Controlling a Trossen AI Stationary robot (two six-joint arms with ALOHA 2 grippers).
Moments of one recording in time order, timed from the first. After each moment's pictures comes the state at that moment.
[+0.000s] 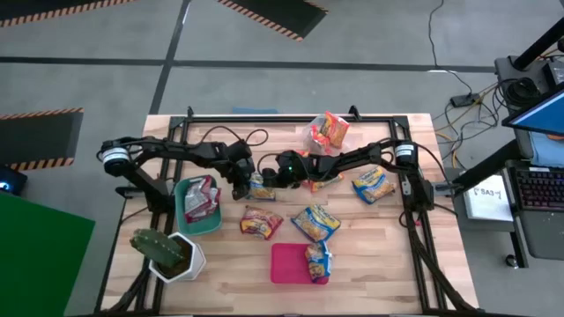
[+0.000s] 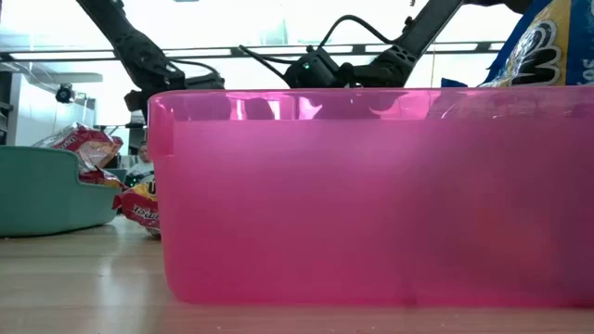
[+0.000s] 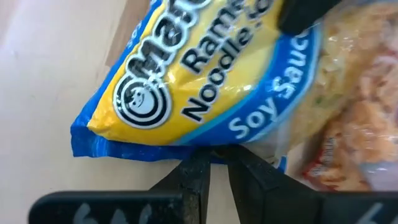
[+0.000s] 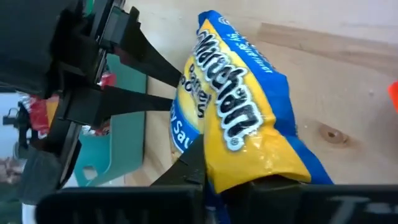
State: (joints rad) left arm 0.40 1.56 0.73 -0.34 0.33 0.00; right arm -0.18 2.07 1.24 0.26 -0.21 1.21
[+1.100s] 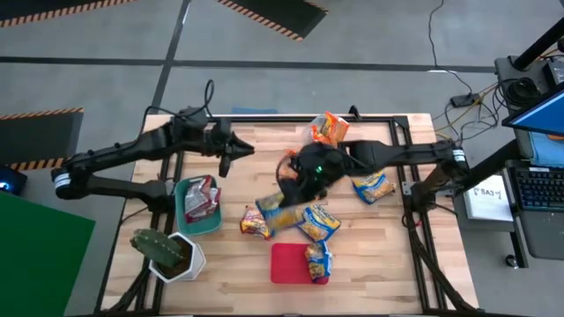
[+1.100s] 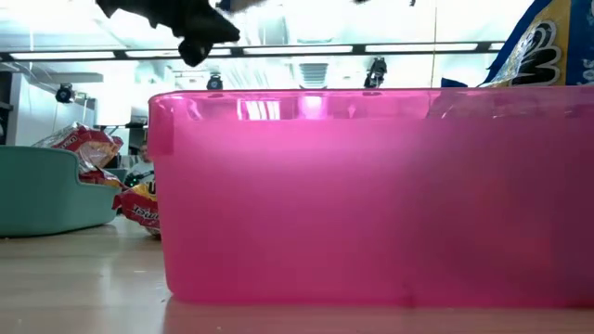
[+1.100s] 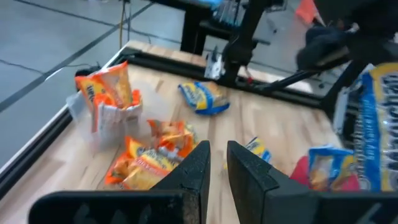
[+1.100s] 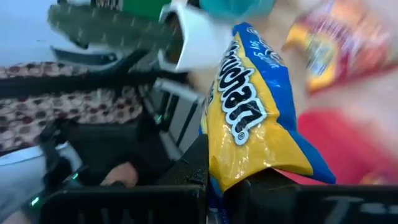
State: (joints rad) left arm 0.38 1.02 0.93 -0.26 0.32 -0.09; right arm 0.09 1.68 1.75 -0.66 -0.34 1.31
